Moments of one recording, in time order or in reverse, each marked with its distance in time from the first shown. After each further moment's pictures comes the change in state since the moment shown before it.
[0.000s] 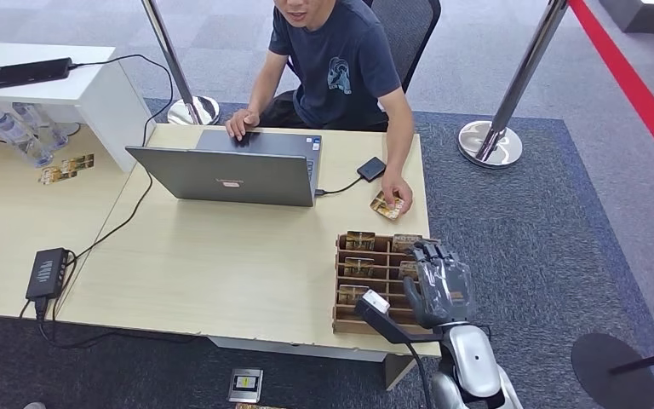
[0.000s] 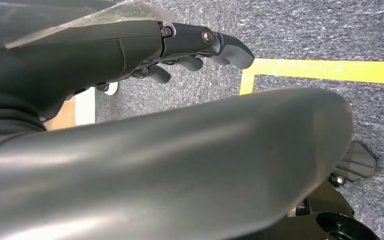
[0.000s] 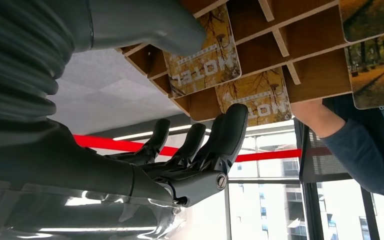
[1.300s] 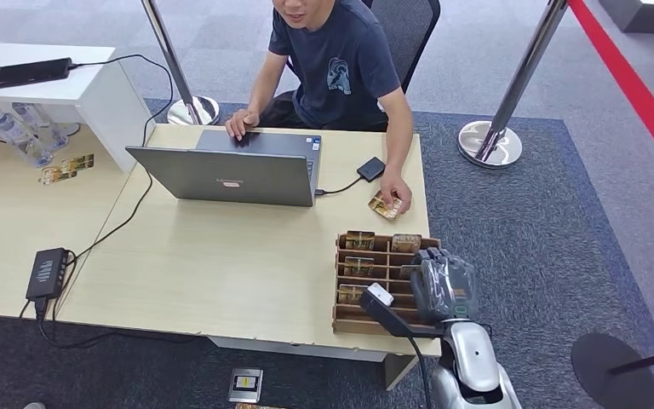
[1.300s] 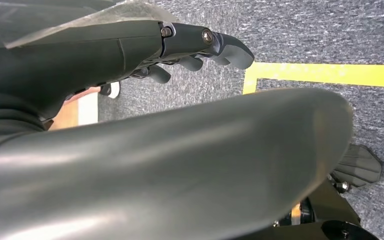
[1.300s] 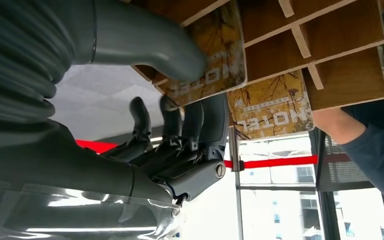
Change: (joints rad) left arm 0.002 0.009 0.001 0.000 -0.017 -0.003 0.009; right arm -0.018 0.039 -0.060 0.052 0.021 -0.007 0.001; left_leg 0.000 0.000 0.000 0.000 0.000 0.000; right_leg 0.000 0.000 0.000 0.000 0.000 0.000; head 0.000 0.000
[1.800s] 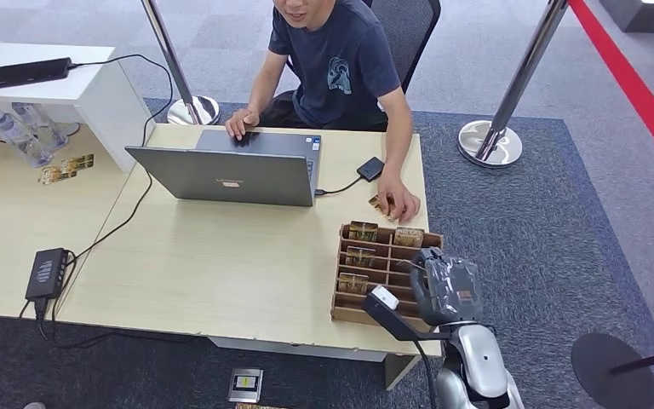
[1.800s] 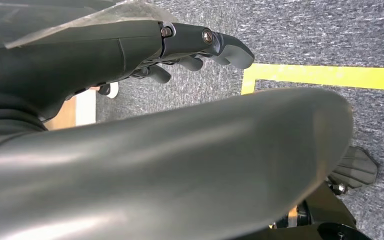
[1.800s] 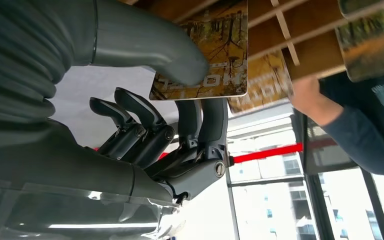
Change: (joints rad) left arm 0.000 0.003 0.013 0.000 -0.002 0.000 -0.013; right arm 0.036 -0.006 -0.009 -0.085 -0.093 -0.009 -0.077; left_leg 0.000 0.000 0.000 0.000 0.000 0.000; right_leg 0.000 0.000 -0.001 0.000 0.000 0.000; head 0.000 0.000
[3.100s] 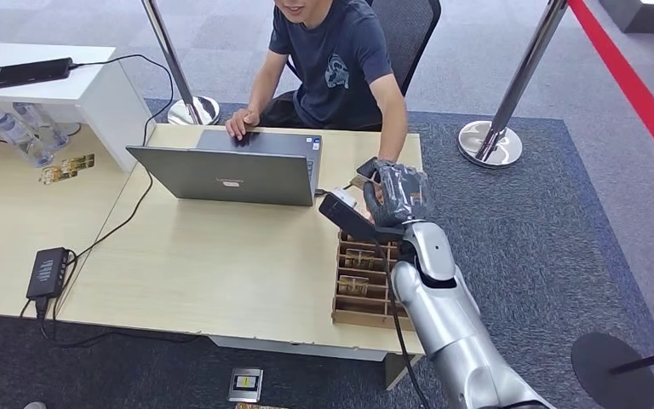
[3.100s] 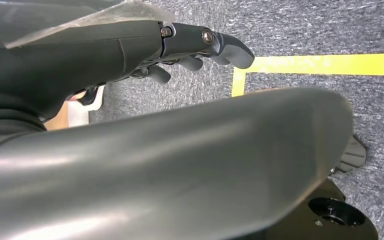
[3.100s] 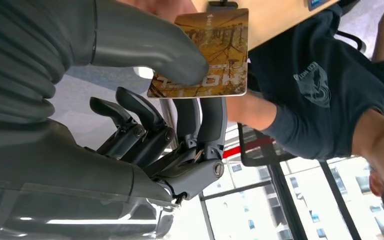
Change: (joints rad) left arm -0.016 -0.014 0.010 0.009 -0.041 -0.012 -0.021; right arm -0.570 0.151 0.054 0.597 -0.147 -0.072 -0.016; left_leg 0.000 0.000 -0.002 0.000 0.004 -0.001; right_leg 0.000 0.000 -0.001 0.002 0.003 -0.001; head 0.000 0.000
